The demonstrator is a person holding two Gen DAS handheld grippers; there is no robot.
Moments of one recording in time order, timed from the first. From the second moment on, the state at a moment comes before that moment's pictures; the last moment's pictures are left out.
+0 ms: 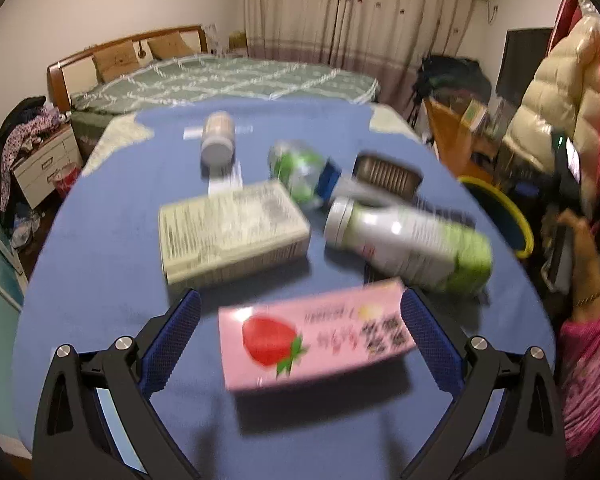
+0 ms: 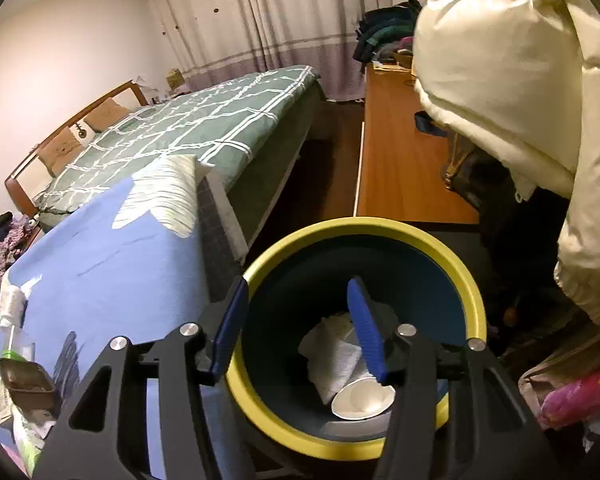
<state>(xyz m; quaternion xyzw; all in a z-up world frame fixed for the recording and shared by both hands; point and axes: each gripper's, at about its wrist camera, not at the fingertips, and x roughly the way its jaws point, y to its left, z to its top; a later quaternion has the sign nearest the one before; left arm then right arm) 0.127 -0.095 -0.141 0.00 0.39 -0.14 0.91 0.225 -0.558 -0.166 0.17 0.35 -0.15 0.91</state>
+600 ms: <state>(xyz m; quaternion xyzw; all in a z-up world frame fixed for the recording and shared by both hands) 0.093 -0.118 -0.161 0.01 0.45 -0.24 0.86 0.219 -0.545 -0.154 0.17 0.34 -0.12 0.92</state>
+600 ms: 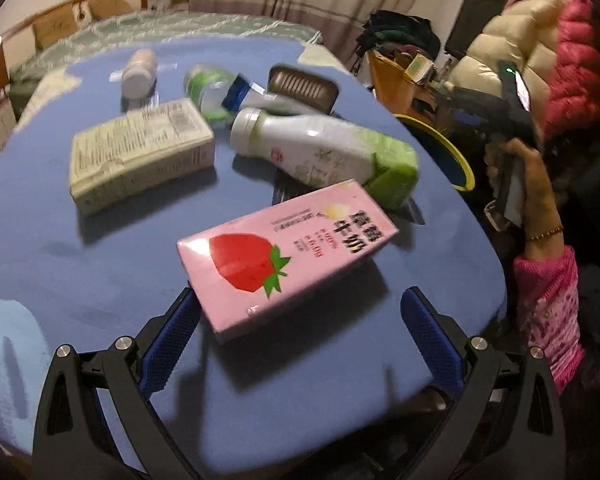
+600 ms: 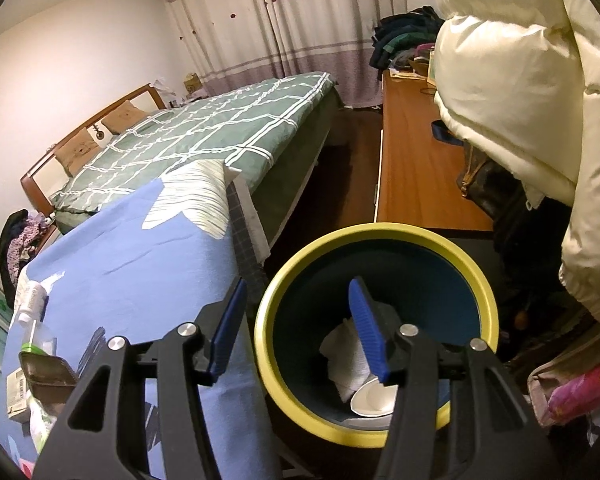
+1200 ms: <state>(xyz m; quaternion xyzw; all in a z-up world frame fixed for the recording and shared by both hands) 0.166 -0.157 -0.174 0.17 0.46 -0.40 0.77 0.211 -0.543 -0.147 0.17 0.34 -0.10 0.92</state>
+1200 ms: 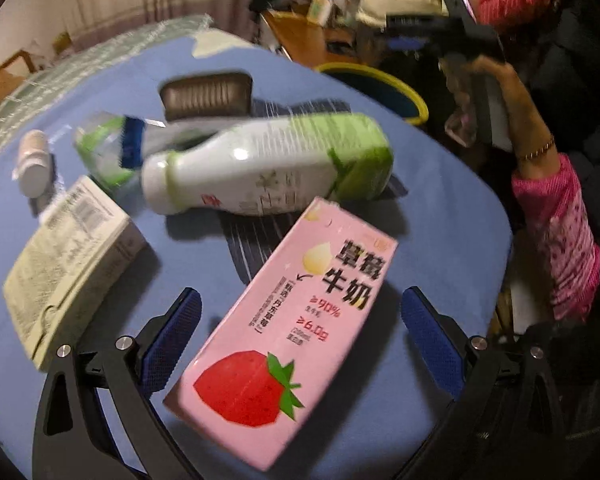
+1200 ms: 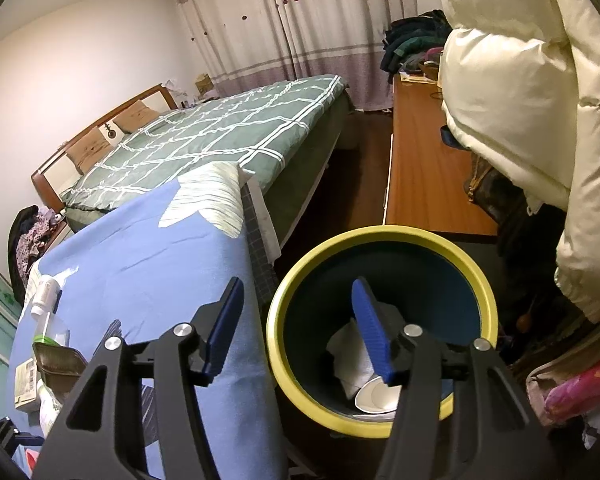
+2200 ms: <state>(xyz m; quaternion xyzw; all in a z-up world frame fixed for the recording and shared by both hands) 0.228 -0.280 -0.075 0.11 0.42 -0.38 0.82 0.094 -0.549 -0.149 0.15 0.31 -0.14 0.93</state>
